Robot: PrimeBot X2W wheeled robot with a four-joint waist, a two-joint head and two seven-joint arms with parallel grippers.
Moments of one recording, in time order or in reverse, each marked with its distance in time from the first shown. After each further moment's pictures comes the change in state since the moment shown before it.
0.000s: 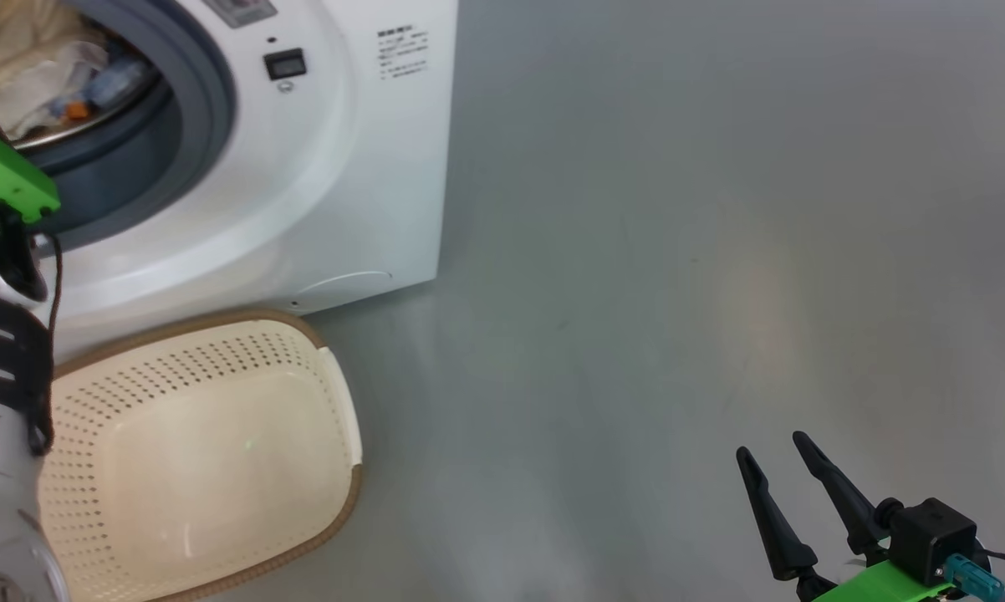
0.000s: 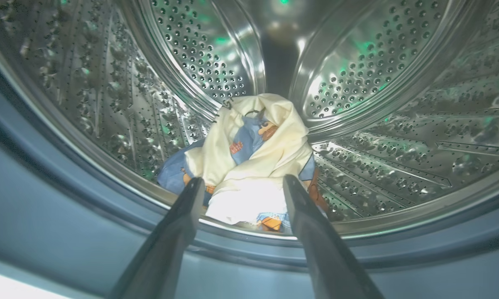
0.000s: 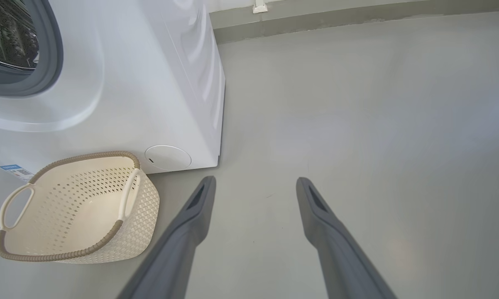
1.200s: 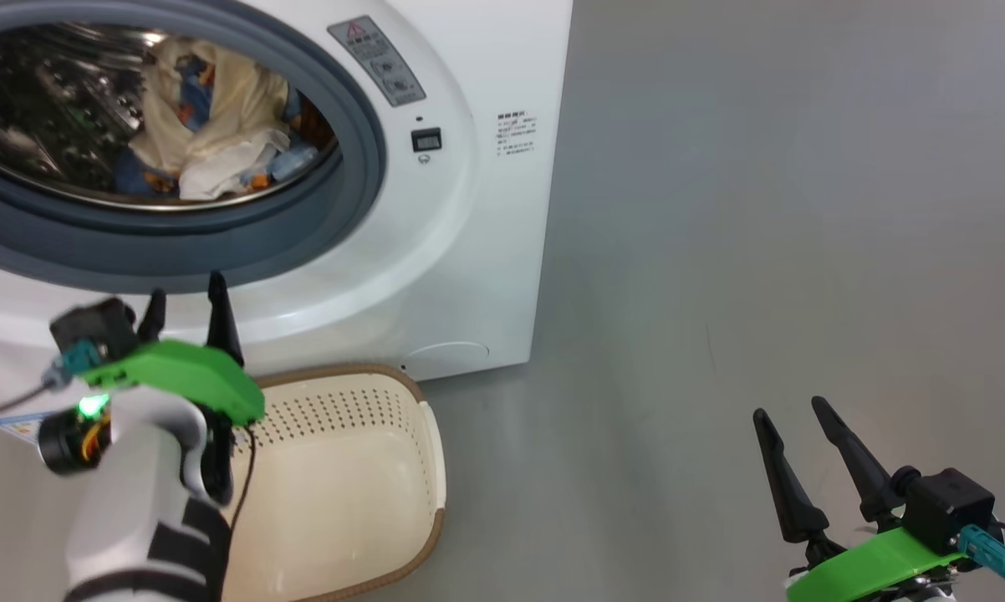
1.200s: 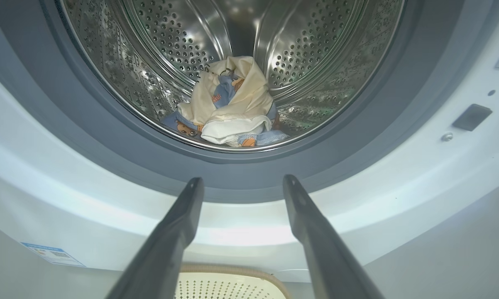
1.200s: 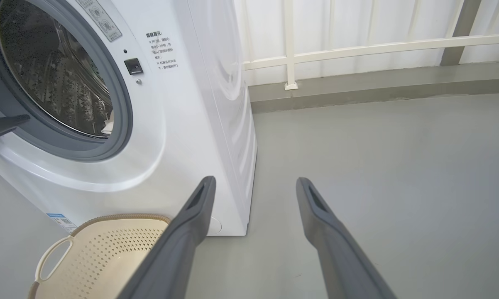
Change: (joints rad) left arm 0.457 -0.182 -0.139 -0.305 -0.055 -0.183 0.000; right arm -0.061 0.029 -0.055 0.016 -0.012 0.000 0.000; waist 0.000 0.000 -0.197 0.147
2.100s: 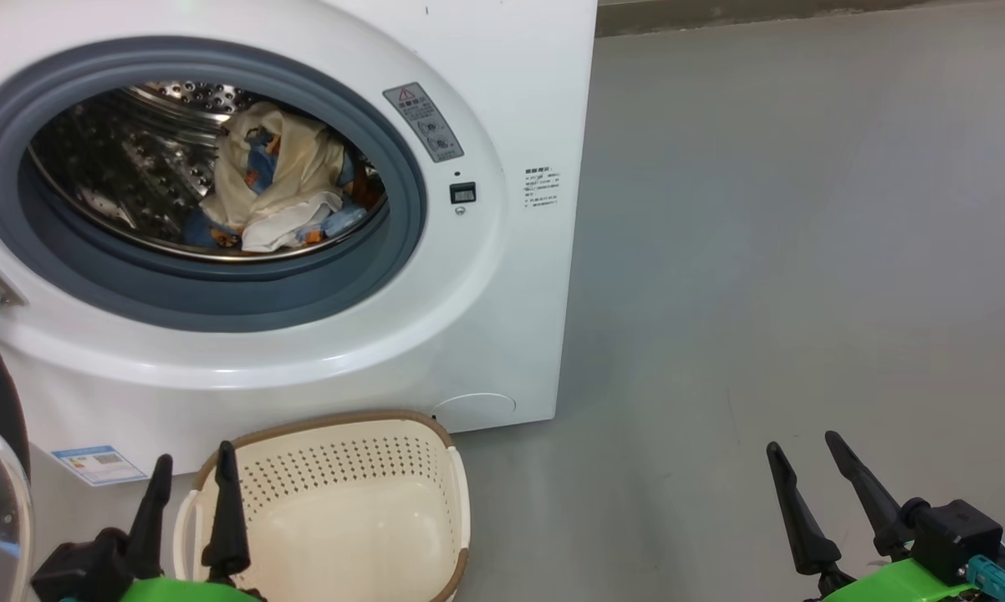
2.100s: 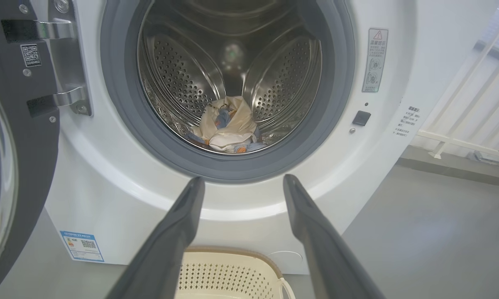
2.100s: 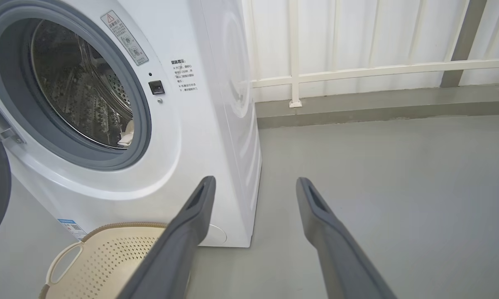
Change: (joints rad) left arm 0.734 0.013 -0.071 -0.805 -0.111 -0.001 0.000; right arm 0.066 -0.001 -0.027 0.002 -0.019 0.000 0.000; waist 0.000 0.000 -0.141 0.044
